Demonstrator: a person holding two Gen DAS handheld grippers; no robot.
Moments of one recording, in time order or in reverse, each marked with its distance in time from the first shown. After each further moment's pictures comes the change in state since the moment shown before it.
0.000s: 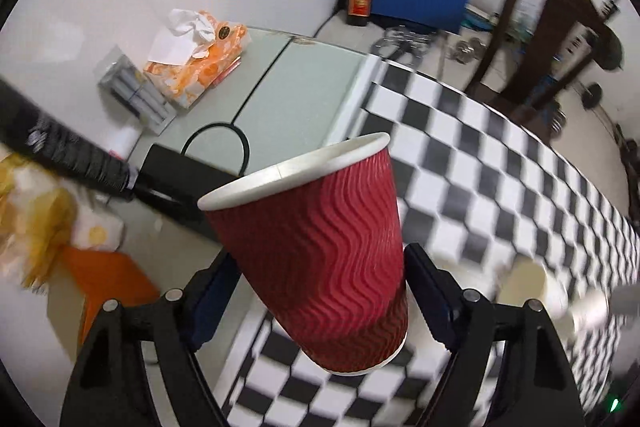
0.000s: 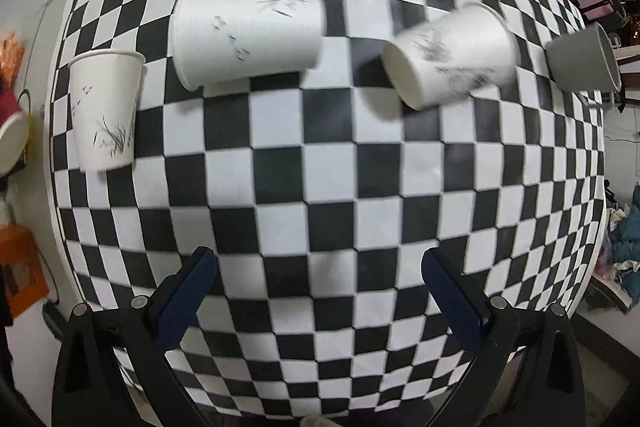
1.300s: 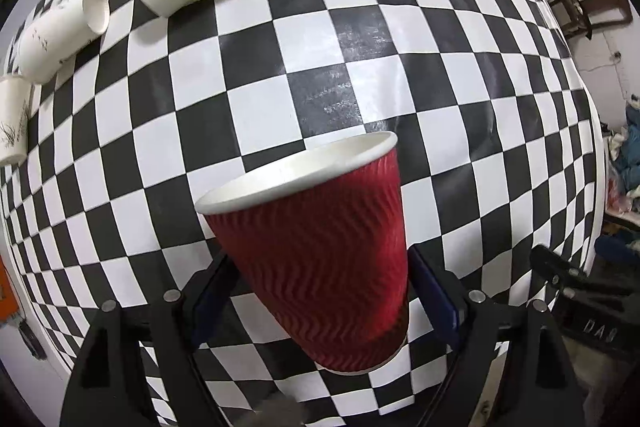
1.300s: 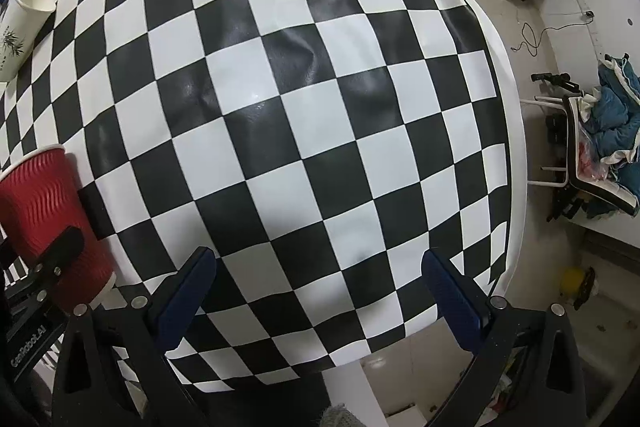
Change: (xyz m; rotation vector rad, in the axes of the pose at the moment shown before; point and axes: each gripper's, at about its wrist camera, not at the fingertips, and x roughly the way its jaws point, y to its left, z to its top) left arm 0.029 -0.391 -0.299 0.614 0.380 -0.209; right arm 0.081 -0.357 -0.129 0.299 0.069 -0.084
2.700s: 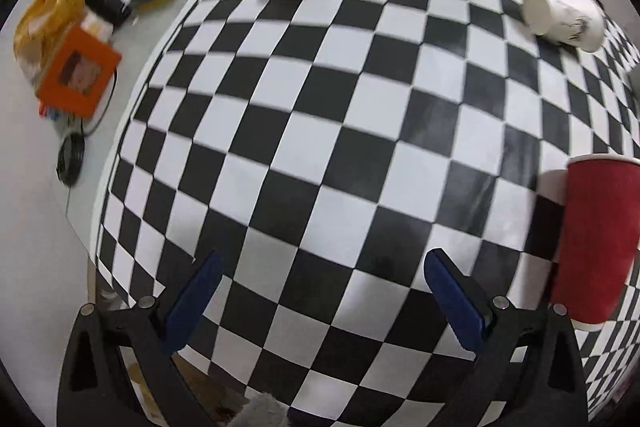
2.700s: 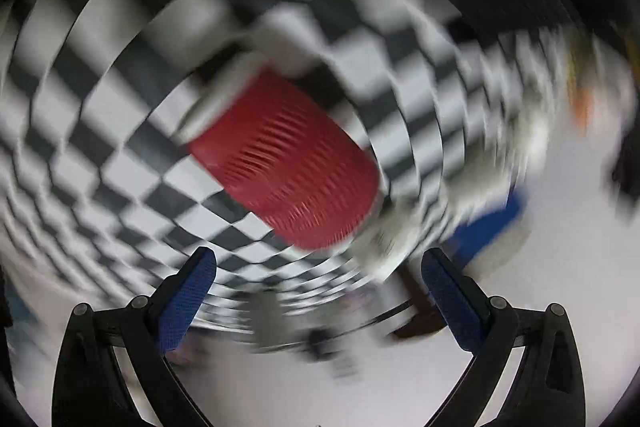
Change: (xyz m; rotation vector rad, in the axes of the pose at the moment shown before) left arm -0.015 0.173 -0.126 -0.589 -0.187 0.294; right arm 0.009 0.197 -0.166 -2.562 -0.615 -1.376
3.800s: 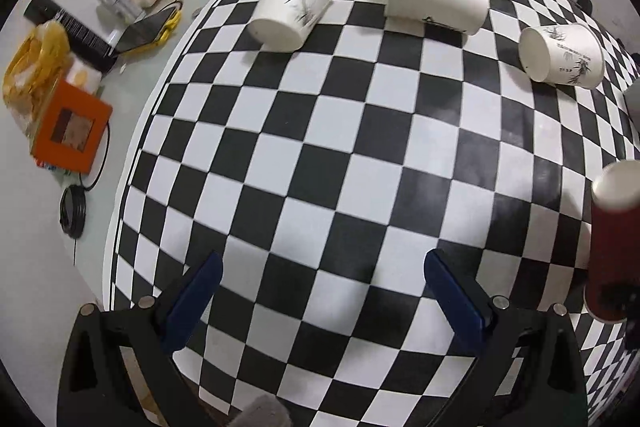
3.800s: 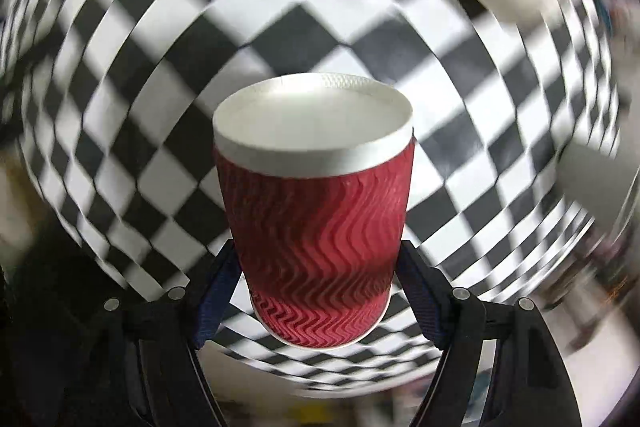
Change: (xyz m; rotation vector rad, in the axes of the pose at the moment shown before) left arm -0.018 -0.006 0.054 0.077 -0.066 -0.003; right arm 0.148 -0.076 -0.123 1.548 0.032 1.254
